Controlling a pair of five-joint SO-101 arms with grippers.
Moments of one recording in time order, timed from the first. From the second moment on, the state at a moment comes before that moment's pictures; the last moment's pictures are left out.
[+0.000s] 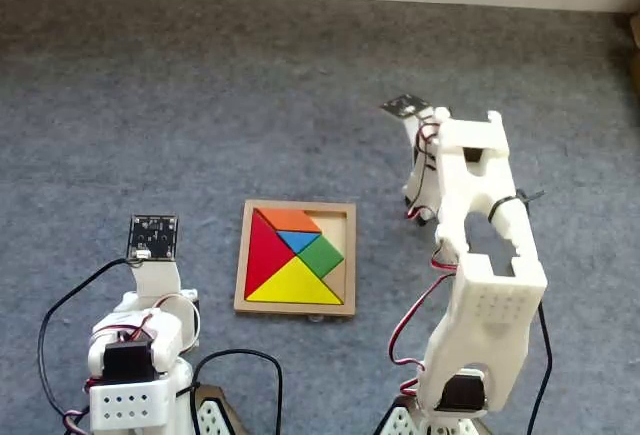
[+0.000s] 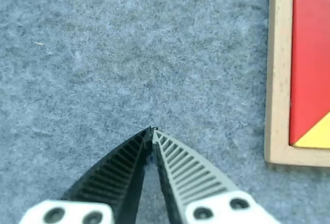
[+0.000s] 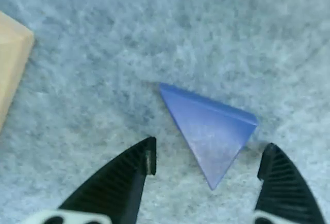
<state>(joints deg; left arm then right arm) -11.3 -102.5 96.0 76.4 2.2 -2.7 28.6 -6.1 78.4 40.2</state>
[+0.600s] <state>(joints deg) -11.3 -102.5 96.0 76.4 2.2 -4.2 28.8 -6.1 74.0 41.7</state>
